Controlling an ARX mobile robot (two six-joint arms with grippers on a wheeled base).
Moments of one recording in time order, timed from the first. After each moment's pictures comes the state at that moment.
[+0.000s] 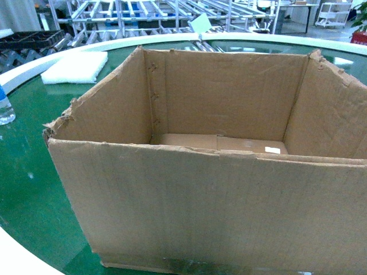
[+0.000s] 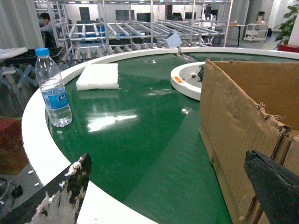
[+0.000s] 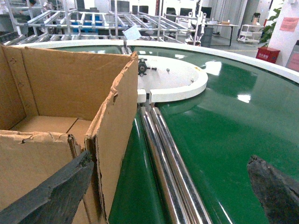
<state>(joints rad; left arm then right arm) 0.00 0.01 0.02 0.00 0.00 0.00 0.00 0.00 0.01 0.00 0.00 -0.01</state>
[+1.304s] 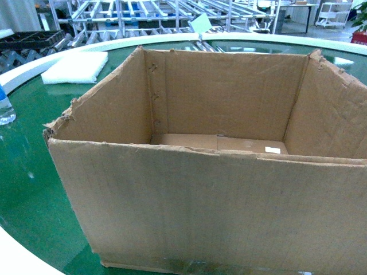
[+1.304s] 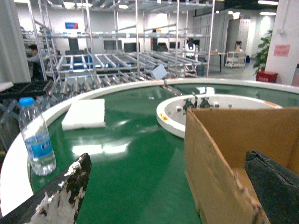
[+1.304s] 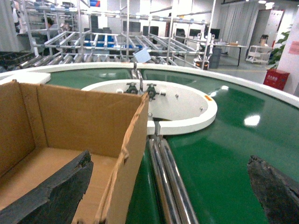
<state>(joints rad) -0.06 0.42 0.15 0.40 0.02 0.00 0.02 0.46 0.11 0.42 -0.04 -0.02</state>
